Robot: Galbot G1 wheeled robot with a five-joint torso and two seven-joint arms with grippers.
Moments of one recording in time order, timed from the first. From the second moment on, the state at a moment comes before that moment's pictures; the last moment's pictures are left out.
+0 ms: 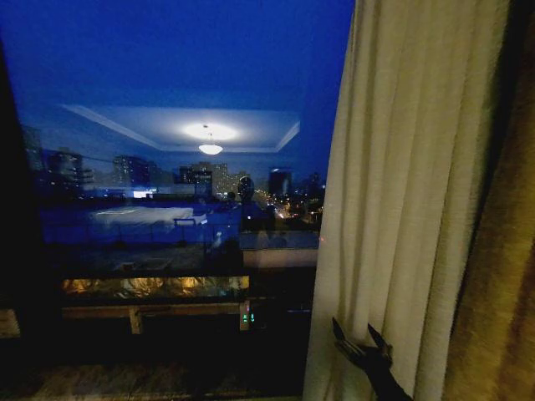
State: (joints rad) left arm 1.78 -1.47 -0.76 -2.01 -0.32 -0.12 0.07; right arm -1.34 1.37 0.55 2.20 0.41 -0.15 0.13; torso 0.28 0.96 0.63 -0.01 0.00
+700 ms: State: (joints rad) left arm 1.78 -1.49 -0.74 -2.03 -0.28 -0.11 0.07; right arm -1.28 1.37 0.51 2.06 0.39 -0.15 0.09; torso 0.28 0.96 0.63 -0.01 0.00
